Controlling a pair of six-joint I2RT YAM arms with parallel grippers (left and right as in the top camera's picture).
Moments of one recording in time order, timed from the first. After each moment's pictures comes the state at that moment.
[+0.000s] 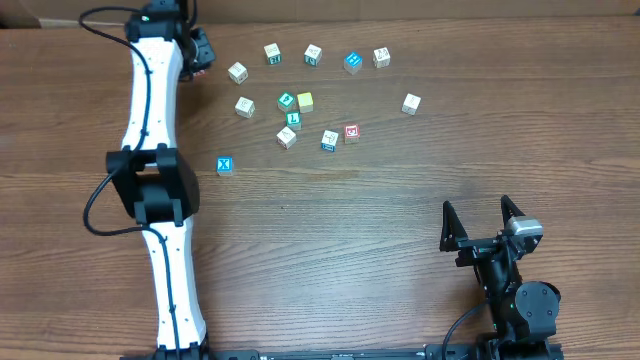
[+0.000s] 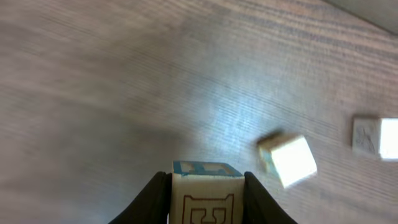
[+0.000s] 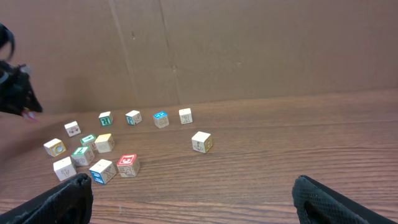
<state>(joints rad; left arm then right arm) 0.04 2.61 2.65 -1.16 -0.05 -0.38 0.07 0.01 0.02 -0.03 -0.07 0.14</state>
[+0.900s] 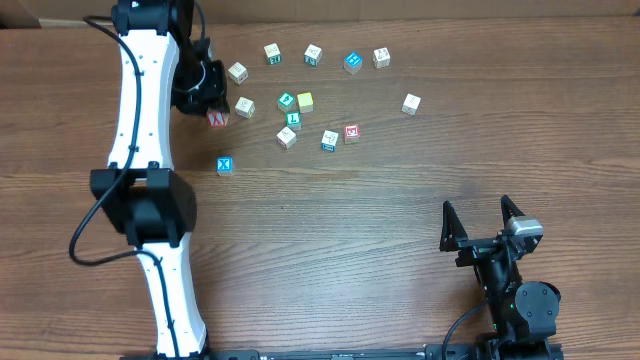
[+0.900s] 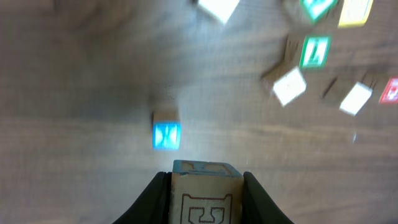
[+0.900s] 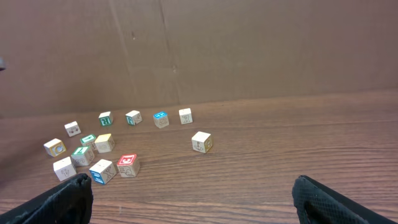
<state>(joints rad) -0.01 2.34 2.48 -1.69 0.17 -0.16 0.07 0.01 0.02 -0.03 -0.07 0.14</state>
